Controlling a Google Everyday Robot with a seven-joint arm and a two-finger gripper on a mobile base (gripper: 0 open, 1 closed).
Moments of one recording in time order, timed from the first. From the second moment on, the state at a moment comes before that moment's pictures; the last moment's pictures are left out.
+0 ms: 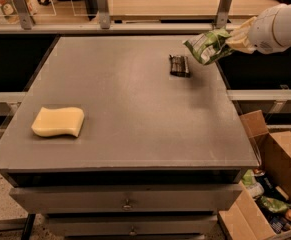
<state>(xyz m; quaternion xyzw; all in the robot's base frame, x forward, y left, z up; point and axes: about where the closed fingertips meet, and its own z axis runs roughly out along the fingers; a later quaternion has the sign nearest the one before) 0.681 -0.253 0.940 -0.49 0.73 -0.09 0.46</state>
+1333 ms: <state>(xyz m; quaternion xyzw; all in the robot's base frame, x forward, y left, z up) 0.677 -0.219 0.910 -0.50 0.74 -0.05 0.46</state>
